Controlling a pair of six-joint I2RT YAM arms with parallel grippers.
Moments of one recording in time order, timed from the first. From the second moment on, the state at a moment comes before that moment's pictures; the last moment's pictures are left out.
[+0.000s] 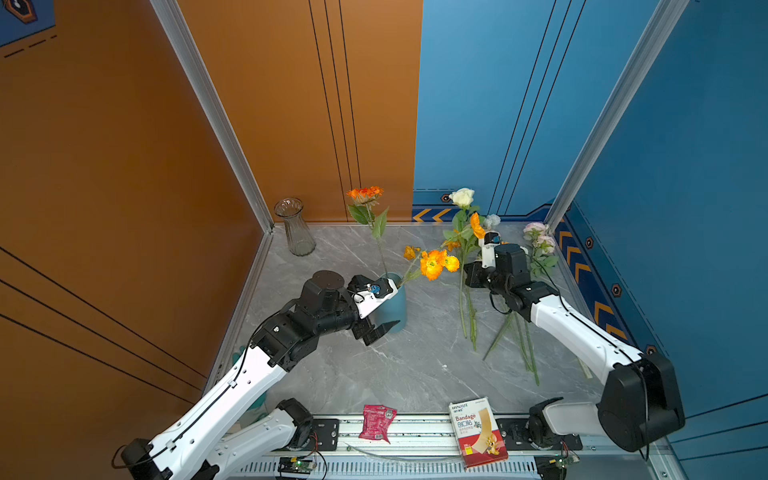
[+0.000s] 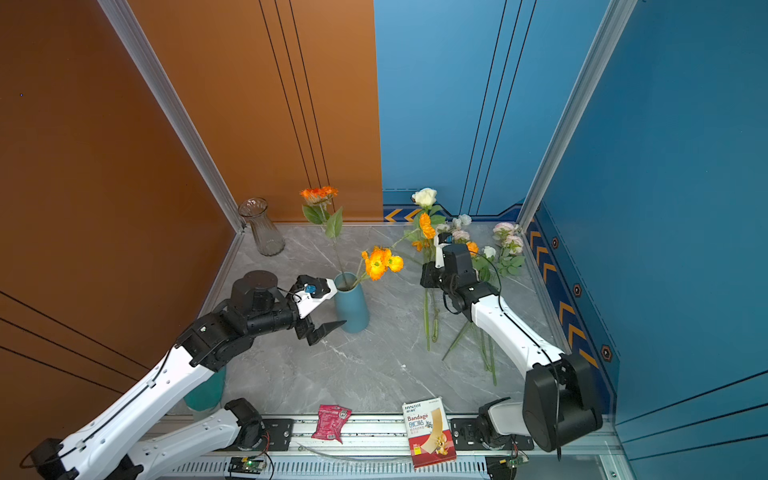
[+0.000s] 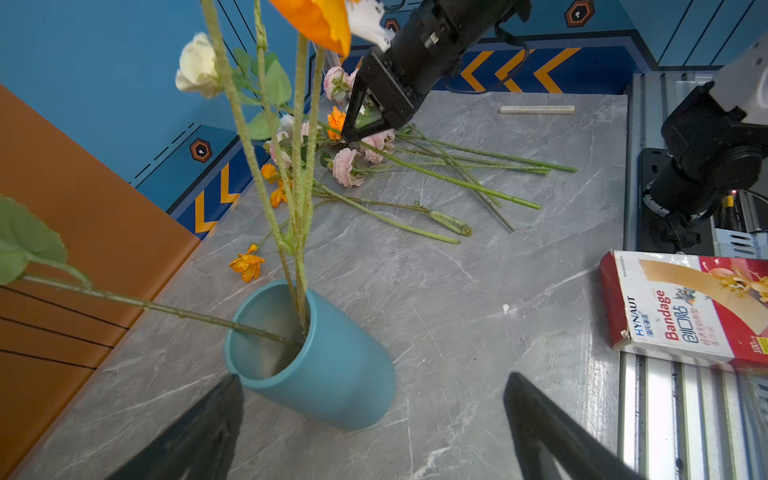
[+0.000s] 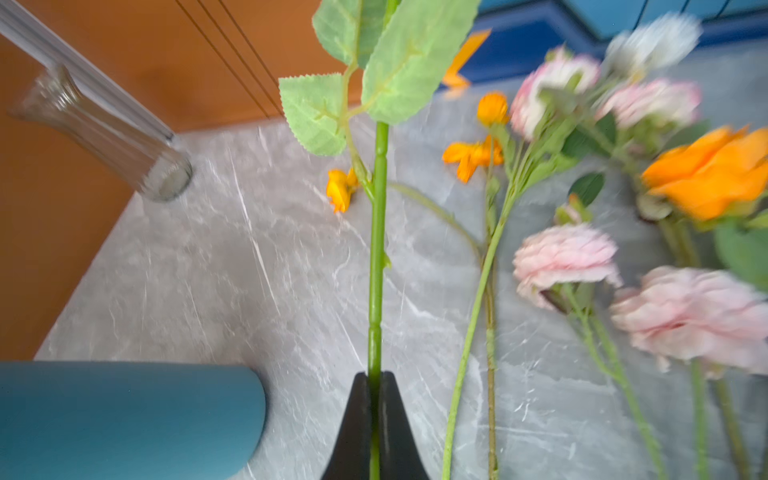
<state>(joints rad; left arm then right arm) -0.63 0.91 1.01 -0.57 0.28 0.41 0.32 1.30 0.97 -0.16 -0.09 0.34</state>
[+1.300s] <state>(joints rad) -0.45 0.60 0.80 -0.44 0.39 0.16 1.10 1.03 1.05 0.18 0.00 -0.10</state>
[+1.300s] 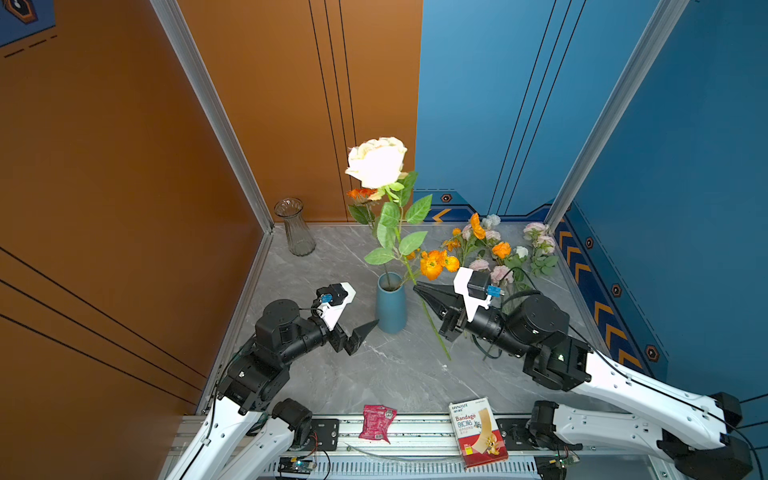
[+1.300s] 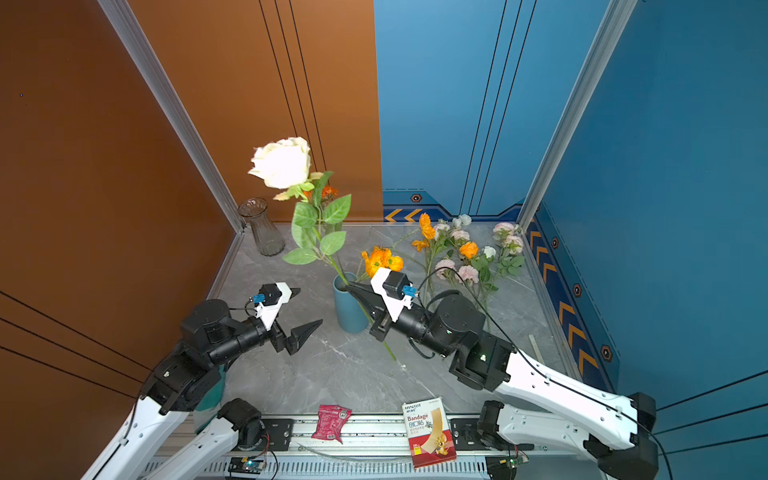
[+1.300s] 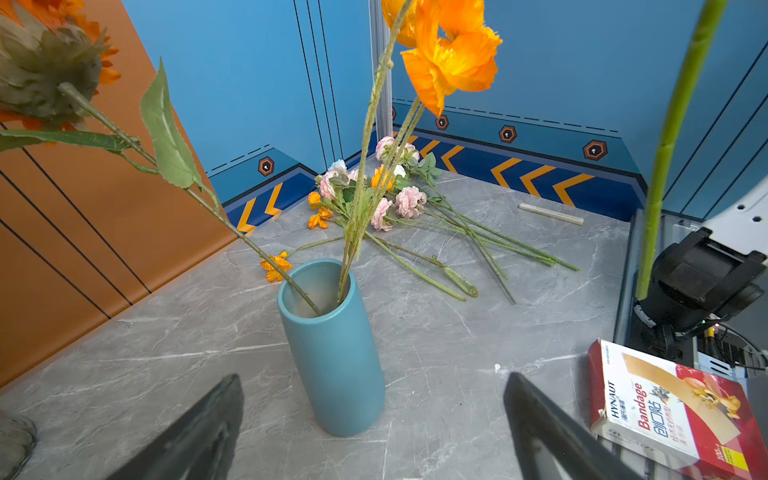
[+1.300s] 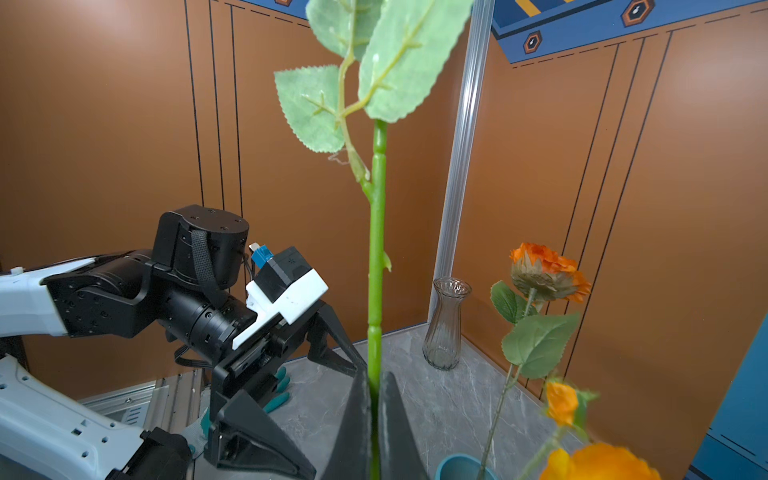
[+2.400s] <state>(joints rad) -0.30 0.59 0.77 -0.34 0.58 0.07 0.93 1.76 1.57 0.56 -0.01 -0.15</state>
